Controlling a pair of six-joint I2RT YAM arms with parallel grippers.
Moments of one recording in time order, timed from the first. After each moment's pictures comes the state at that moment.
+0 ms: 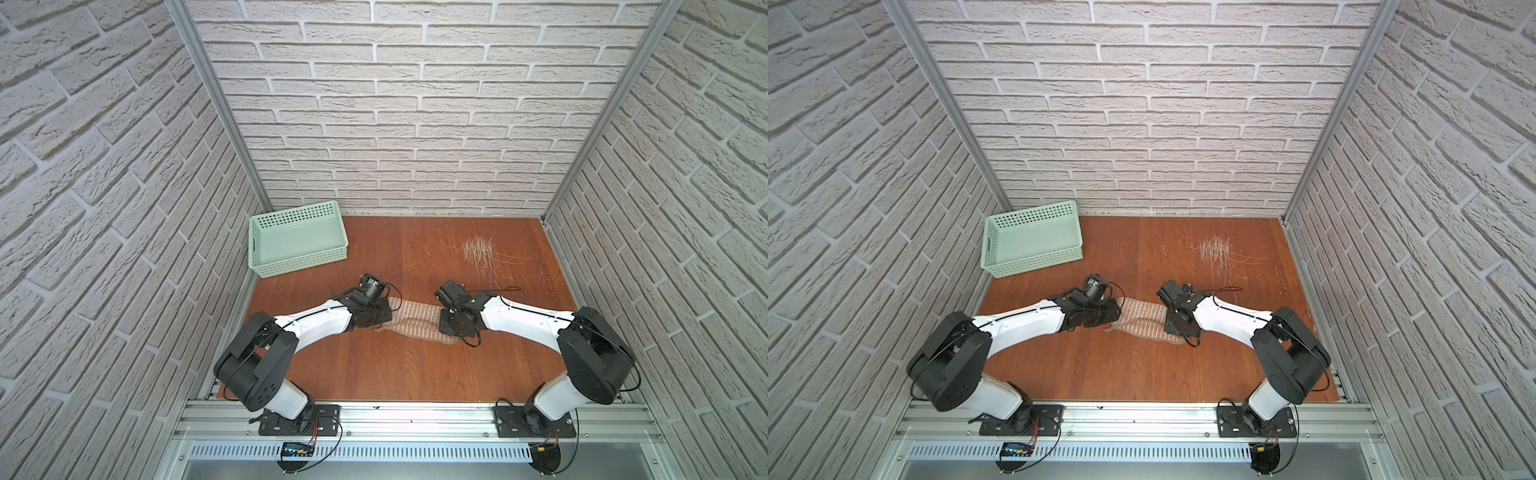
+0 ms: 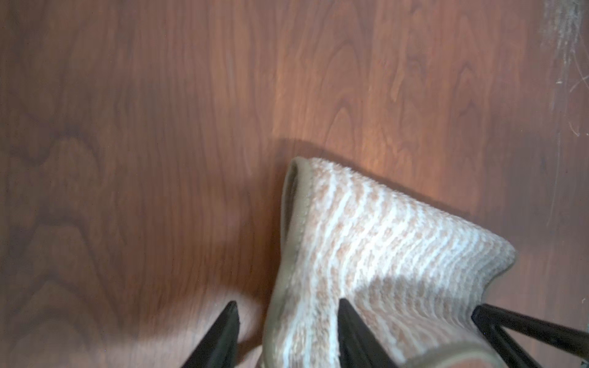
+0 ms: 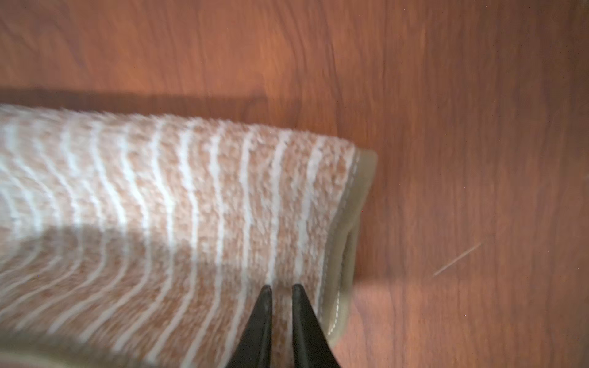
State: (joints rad) left arm -0.59 1.51 0.75 -0.26 0.06 -0.79; right arm 0.74 1.59 0.87 -0.60 0.11 0.89
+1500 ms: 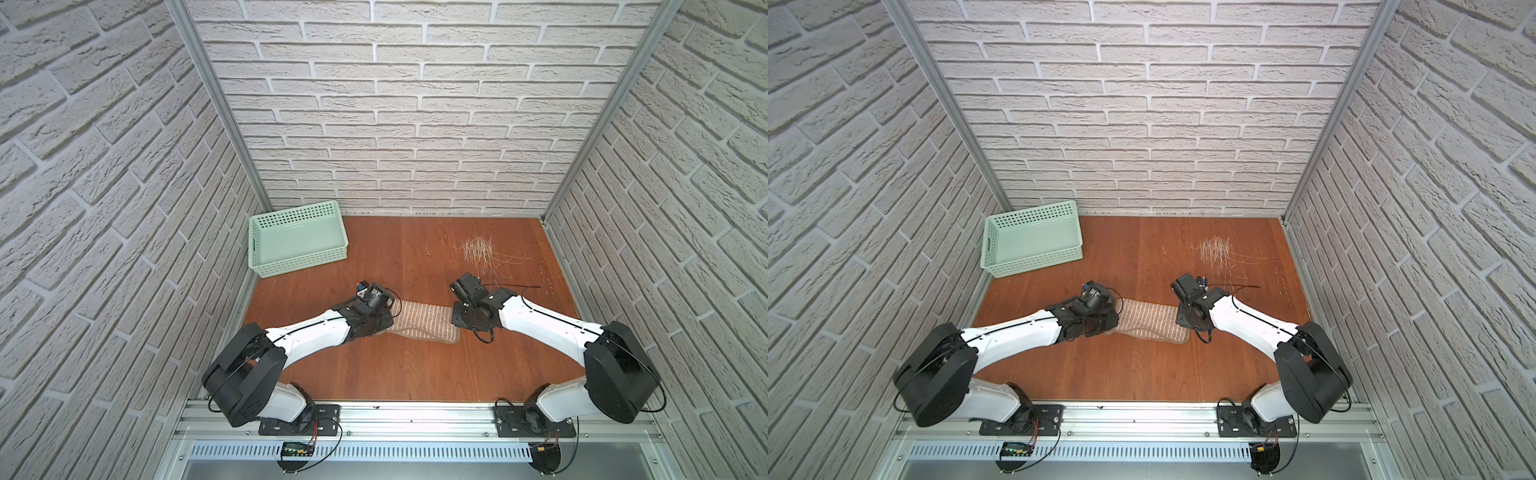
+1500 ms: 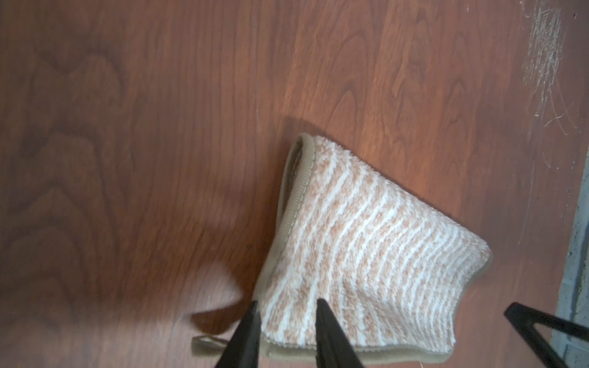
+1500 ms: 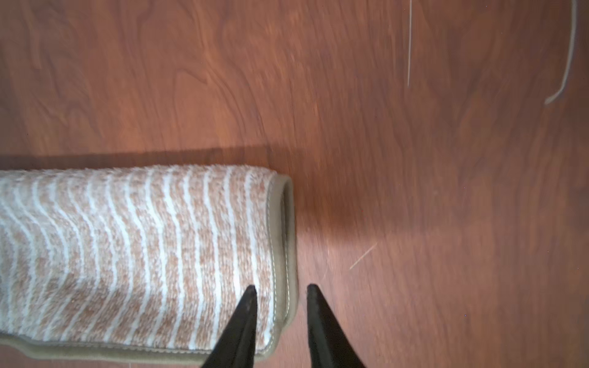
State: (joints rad) left arm -0.68 1.43 0.72 -0.27 -0.03 -0.99; right arm 0.66 1.44 0.84 -0.65 0.14 0.87
